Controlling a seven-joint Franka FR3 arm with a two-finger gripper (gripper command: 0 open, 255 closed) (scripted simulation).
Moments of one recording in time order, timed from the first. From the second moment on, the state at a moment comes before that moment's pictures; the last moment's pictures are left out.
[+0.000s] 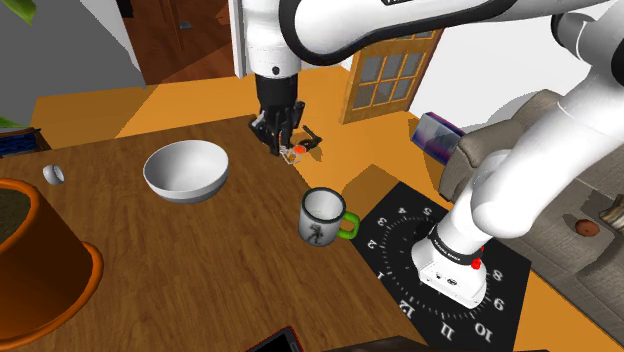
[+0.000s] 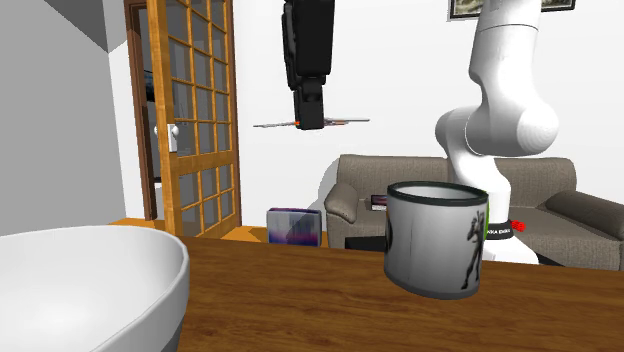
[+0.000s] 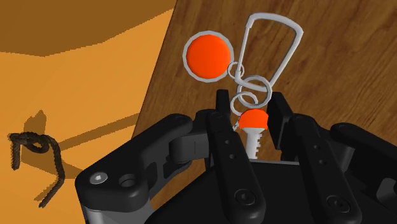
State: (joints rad) arm 0.14 -0.11 0.45 -1.98 0.05 1.80 0.51
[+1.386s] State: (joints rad) arm 0.27 -0.51 0.49 -2.39 0.25 1.84 0.56
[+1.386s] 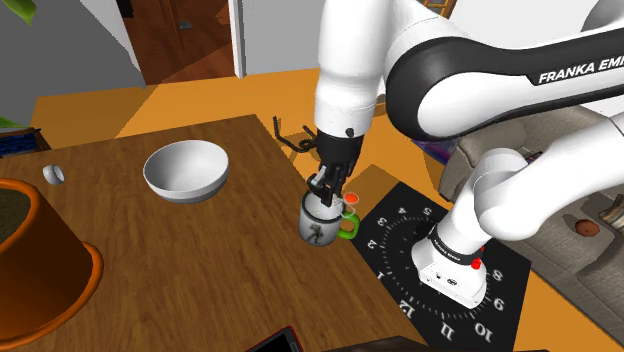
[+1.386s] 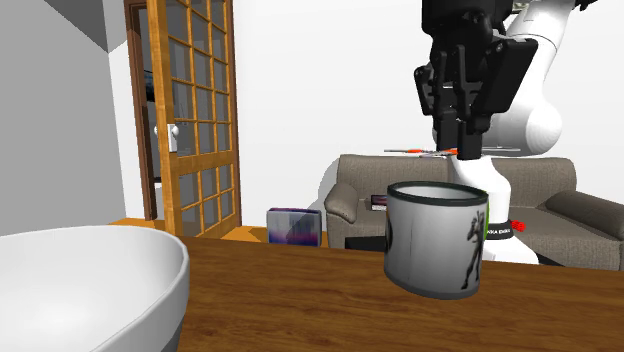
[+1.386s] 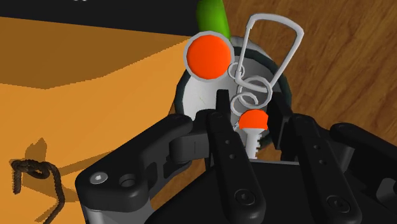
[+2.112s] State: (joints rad) arm 0.27 -0.49 0.51 -2.46 0.26 1.94 0.56
